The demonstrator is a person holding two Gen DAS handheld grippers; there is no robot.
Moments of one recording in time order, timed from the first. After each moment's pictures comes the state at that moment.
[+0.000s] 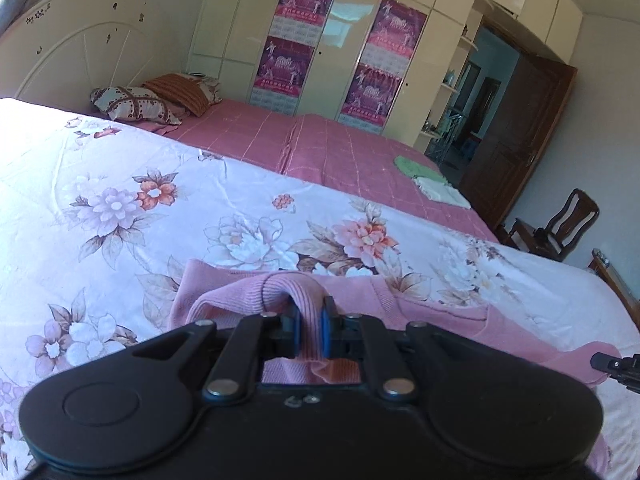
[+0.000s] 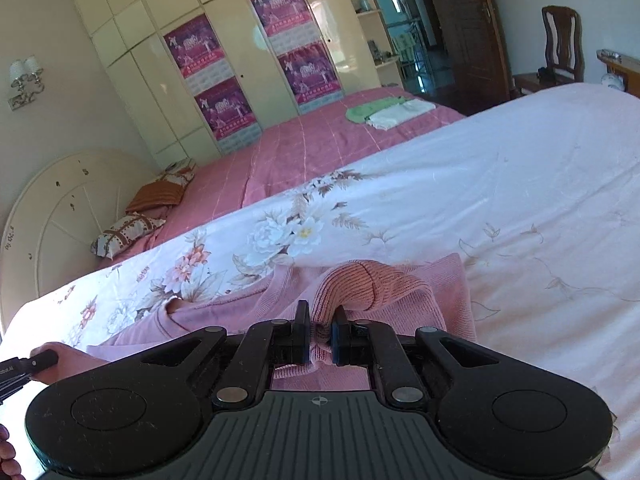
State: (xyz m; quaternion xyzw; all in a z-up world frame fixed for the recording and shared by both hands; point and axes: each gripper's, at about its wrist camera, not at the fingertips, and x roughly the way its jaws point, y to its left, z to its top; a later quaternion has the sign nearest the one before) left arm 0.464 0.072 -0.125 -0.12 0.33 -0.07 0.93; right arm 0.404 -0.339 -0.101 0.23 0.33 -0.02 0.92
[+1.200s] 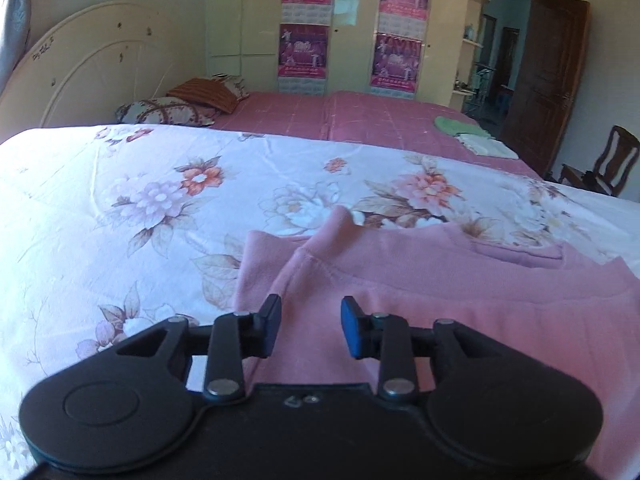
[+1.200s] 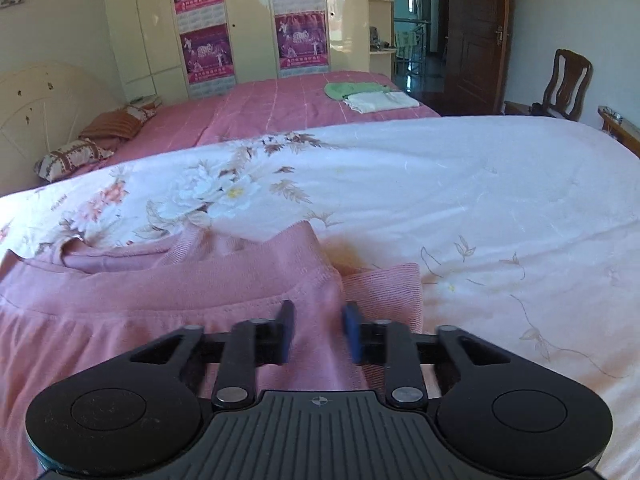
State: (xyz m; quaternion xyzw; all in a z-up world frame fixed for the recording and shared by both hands) left arm 0.455 0.074 -0.149 -0.01 0.35 -0.04 0.94; right arm 0.426 -0.333 -0.141 0.08 0.36 -0.05 0.93
